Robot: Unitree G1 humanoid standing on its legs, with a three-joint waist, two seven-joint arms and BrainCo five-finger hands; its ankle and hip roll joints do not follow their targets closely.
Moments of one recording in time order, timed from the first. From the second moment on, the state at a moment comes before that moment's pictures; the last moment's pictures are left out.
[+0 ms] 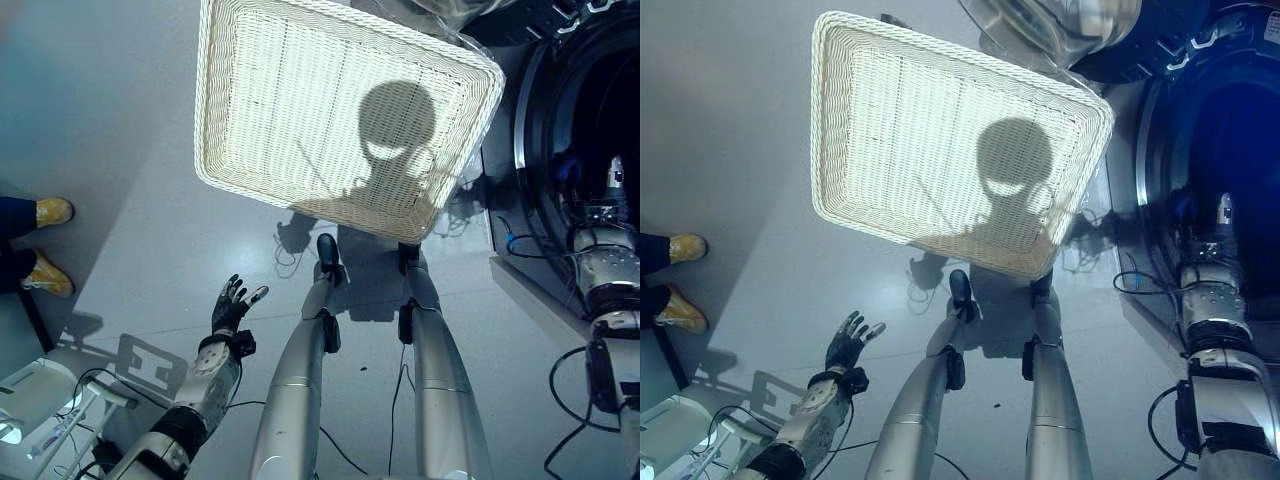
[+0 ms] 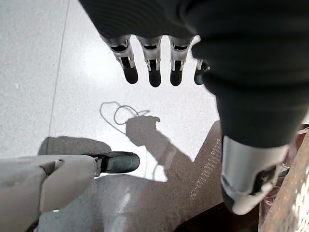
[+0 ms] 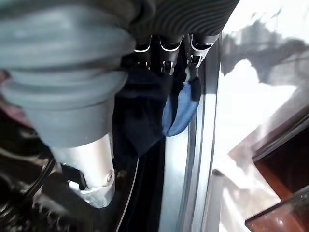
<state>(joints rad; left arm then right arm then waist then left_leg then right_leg) -0.27 0.38 -0.41 0.69 -0.84 -0.30 0.24 -0.76 -0.68 -0.14 0.88 1.62 -0.15 -0.16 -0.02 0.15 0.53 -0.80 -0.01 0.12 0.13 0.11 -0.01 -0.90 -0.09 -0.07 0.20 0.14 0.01</state>
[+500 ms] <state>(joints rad) -0.26 0.30 -0.36 0.75 -0.83 -0.34 0.24 -0.47 -0.39 -0.02 0.69 1.41 -0.29 -0.10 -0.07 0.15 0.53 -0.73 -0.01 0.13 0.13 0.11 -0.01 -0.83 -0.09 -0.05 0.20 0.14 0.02</state>
